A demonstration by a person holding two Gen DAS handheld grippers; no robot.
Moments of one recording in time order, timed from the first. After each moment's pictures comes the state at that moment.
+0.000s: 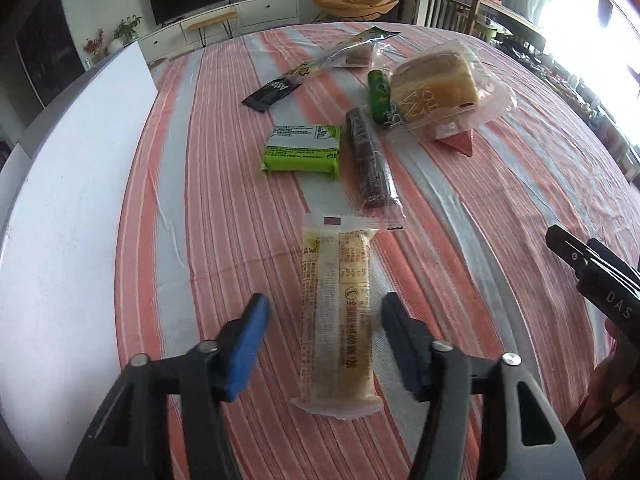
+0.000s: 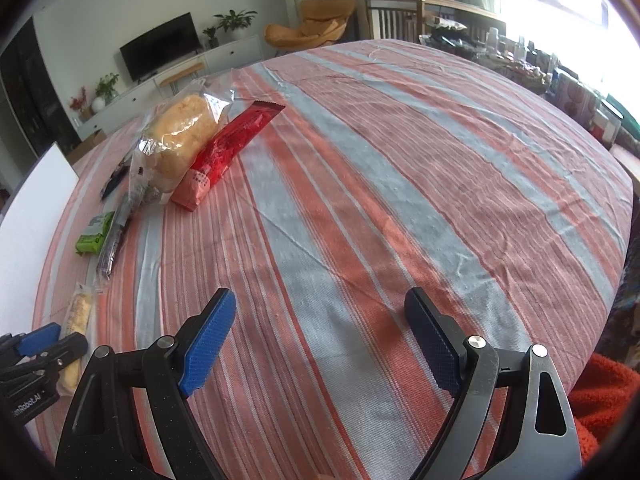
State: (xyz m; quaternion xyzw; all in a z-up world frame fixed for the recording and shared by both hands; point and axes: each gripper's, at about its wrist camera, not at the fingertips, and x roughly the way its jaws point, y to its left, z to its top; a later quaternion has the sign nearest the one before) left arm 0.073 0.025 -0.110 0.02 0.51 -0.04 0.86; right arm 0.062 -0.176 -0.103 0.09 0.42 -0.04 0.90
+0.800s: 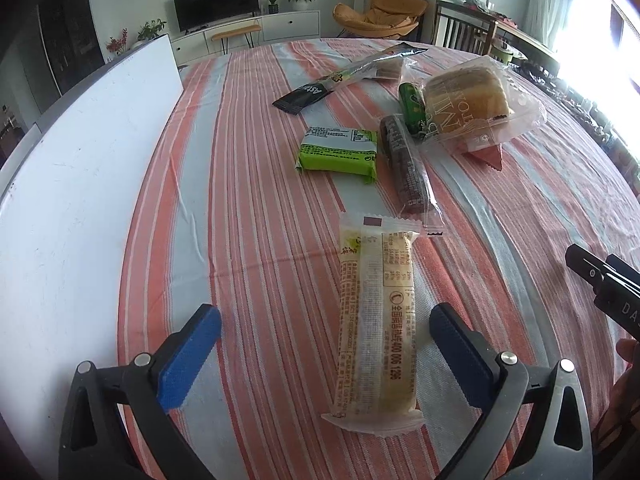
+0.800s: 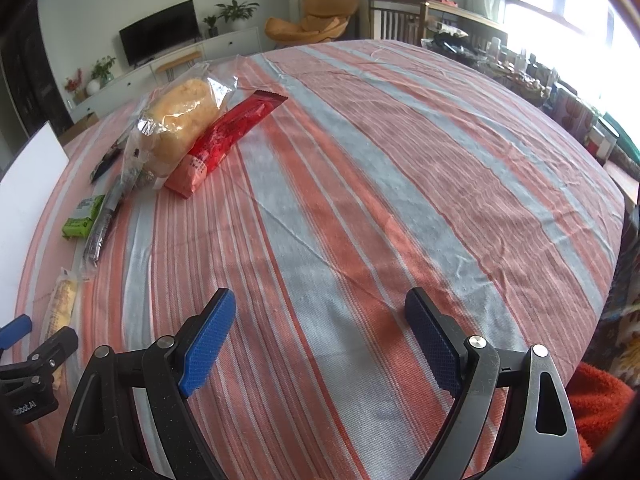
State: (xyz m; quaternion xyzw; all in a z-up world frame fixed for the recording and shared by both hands) left arm 0.070 0.039 -0.124 0.01 0.48 -0.02 0.88; right arm 0.063 -0.168 -0.105 0.06 0.43 -0.06 0.90
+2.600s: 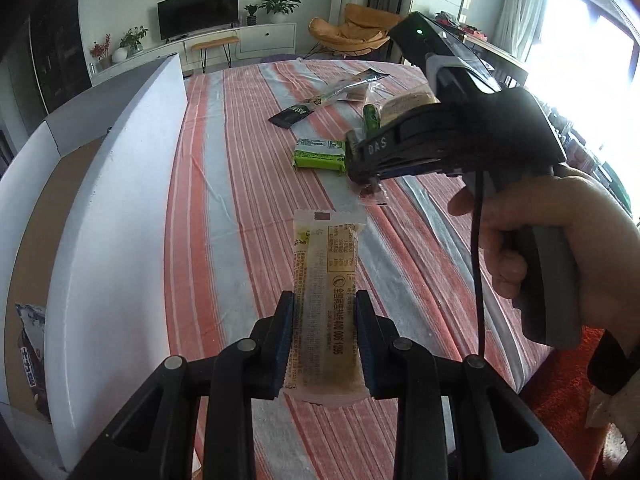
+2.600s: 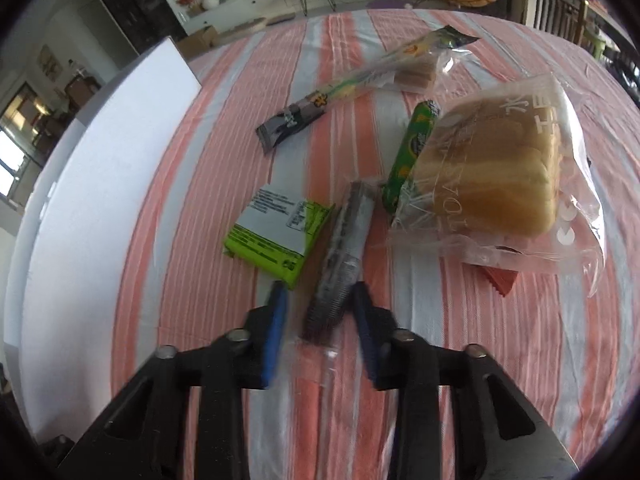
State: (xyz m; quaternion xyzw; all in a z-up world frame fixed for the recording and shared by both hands) left arm 0.000 0.062 -0.074 -0.02 0.46 -0.07 0.89; right arm 0.171 -0.031 -0.091 0.03 0.54 0.18 0.82
